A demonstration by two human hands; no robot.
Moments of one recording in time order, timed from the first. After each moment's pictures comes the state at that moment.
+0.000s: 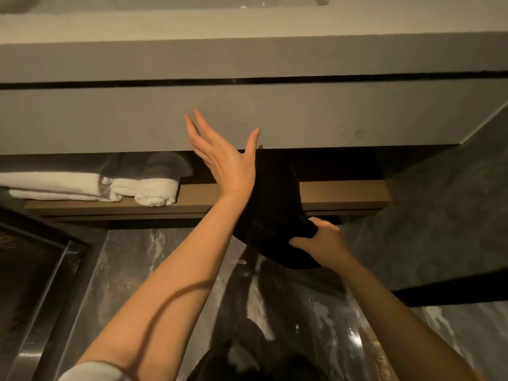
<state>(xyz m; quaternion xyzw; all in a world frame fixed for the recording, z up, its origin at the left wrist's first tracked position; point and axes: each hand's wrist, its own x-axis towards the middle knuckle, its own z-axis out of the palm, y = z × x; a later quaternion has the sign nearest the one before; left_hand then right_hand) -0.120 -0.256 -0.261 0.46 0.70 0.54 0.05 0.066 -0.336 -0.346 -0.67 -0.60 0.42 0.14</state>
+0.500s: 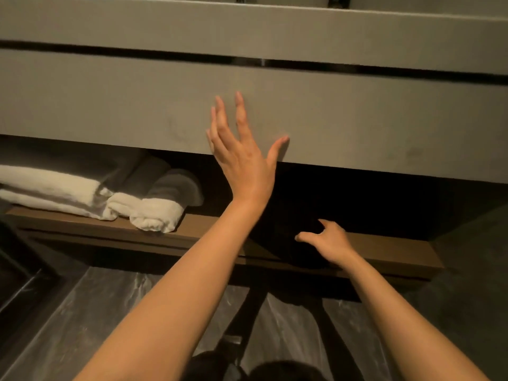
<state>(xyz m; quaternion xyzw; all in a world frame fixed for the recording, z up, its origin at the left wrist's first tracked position) -0.142 -0.217 -0.314 0.50 0.65 0.54 -0.19 0.040 -0.201 -0.446 -0.62 -0.66 0.33 0.26</state>
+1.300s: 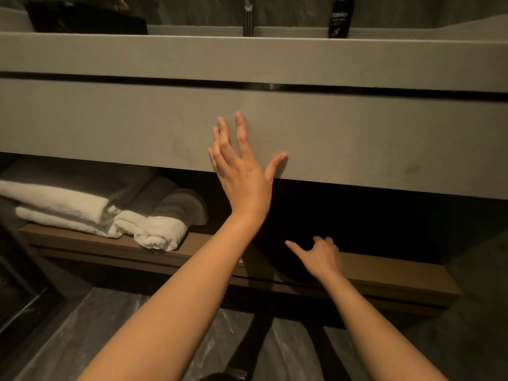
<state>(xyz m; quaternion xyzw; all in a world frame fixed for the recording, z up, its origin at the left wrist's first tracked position) -0.142 -0.214 -0.318 0.51 0.66 0.52 -0.20 0.015 -0.176 -0.480 -0.70 -0.67 0.16 0.21</state>
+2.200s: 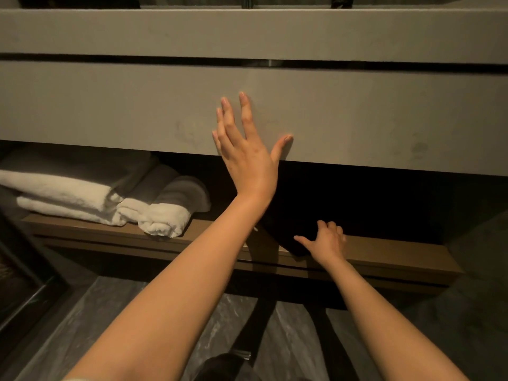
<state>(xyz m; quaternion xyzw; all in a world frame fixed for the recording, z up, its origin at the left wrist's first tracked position) -0.142 -0.215 -0.317 0.52 0.66 0.51 -0.20 0.022 -0.172 -0.501 -0.68 -0.70 0.07 0.21</state>
